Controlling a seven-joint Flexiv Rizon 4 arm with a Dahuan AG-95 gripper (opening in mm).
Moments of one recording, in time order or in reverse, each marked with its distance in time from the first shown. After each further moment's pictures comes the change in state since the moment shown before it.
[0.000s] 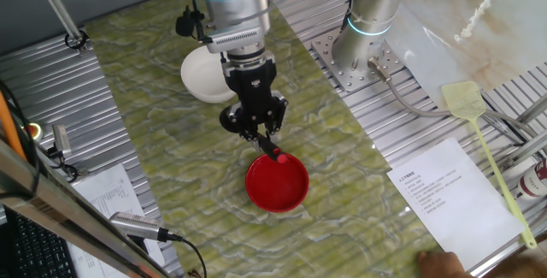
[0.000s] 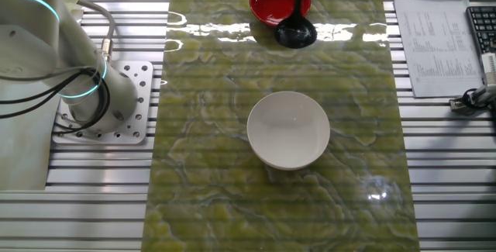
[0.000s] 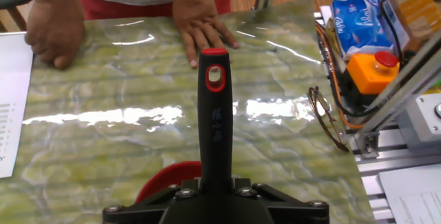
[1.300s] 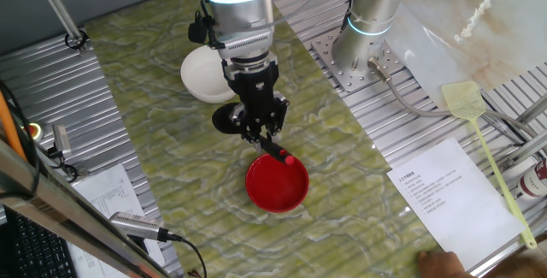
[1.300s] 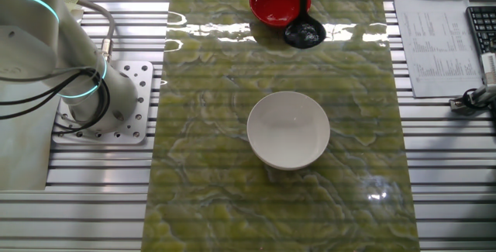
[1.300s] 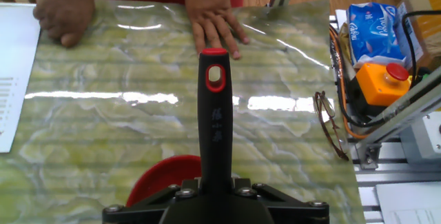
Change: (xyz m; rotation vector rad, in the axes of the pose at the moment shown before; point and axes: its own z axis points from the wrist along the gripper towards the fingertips) arm -0.007 0.001 0.006 0.002 0.019 -0.101
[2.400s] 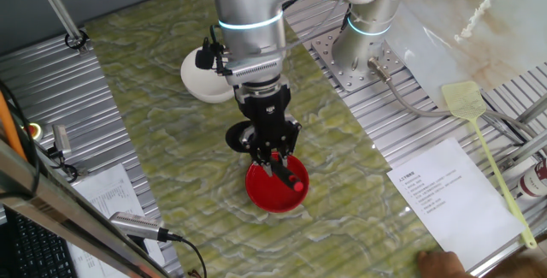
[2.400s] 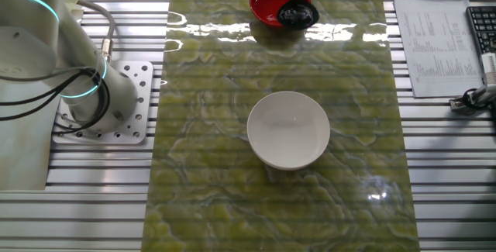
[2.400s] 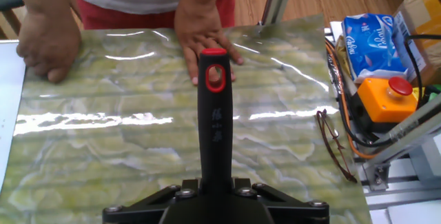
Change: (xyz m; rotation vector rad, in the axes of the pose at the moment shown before) arm -0.041 0.000 0.026 -0.001 -0.022 0.059
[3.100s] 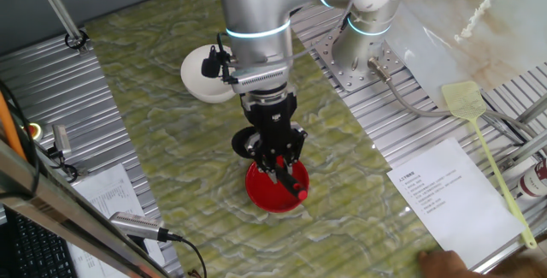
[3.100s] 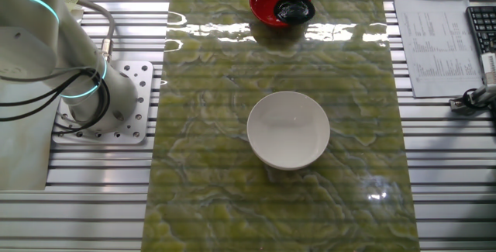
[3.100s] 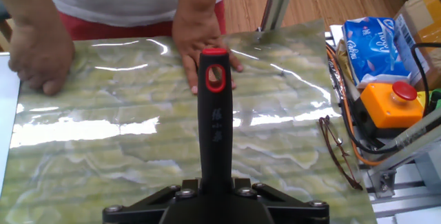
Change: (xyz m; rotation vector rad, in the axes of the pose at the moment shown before) arm -0.010 0.004 0.008 0.005 0.011 0.033
